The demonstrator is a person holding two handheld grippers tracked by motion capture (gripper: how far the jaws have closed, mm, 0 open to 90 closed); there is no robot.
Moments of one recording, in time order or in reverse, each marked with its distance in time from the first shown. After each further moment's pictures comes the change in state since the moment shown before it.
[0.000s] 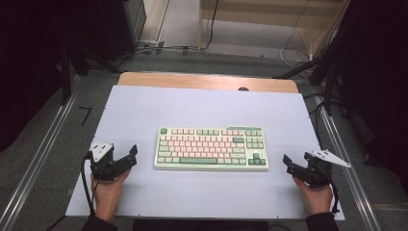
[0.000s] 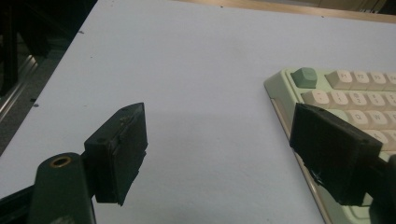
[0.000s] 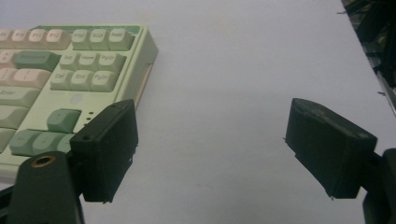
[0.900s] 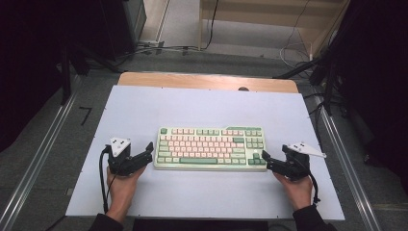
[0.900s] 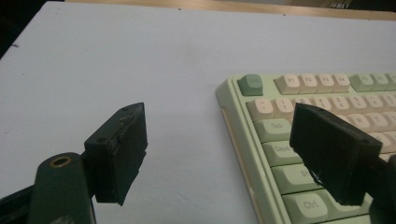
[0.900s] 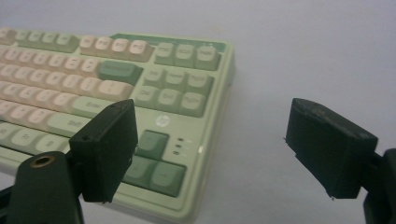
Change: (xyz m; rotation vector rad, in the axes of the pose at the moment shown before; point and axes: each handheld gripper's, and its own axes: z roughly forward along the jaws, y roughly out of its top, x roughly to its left) left arm -0.038 0.008 0.015 0.007 -0.073 0.048; right arm 0.051 0.016 0.021 -0.001 0.131 -0.086
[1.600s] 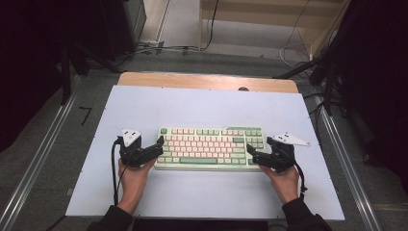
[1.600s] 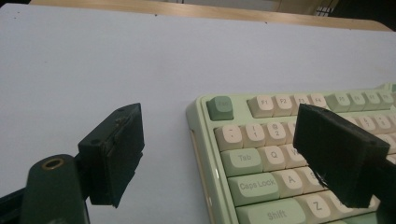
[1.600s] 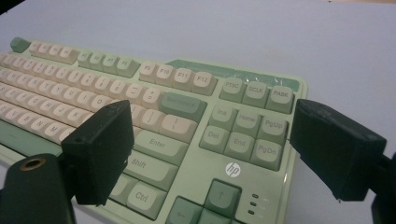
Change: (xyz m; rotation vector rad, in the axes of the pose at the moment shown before) left arm -0.020 0.016 0.023 0.003 -0.048 -0.019; right arm 0.029 0.024 0.020 -0.008 0.106 -0.036
